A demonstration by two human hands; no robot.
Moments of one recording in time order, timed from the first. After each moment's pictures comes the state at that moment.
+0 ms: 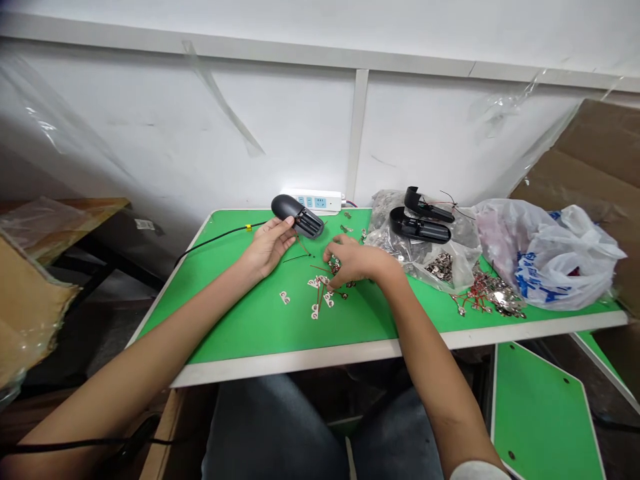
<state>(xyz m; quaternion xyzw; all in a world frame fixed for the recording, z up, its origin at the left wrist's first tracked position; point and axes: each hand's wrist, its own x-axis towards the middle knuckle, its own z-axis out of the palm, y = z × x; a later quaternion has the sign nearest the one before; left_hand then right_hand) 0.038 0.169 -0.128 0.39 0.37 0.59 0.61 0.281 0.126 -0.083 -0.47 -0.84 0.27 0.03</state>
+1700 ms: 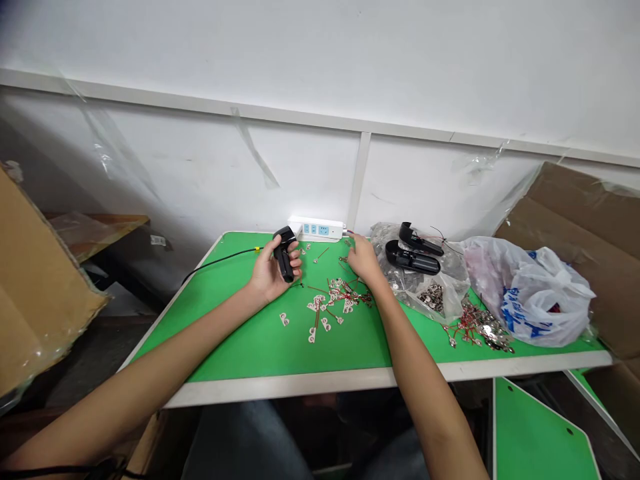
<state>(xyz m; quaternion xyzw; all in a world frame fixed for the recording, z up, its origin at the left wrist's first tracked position) 0.034 0.152 -0.114 0.21 0.24 0.56 0.77 0.291 0.217 -0.144 -0.57 -0.74 0.11 0.34</state>
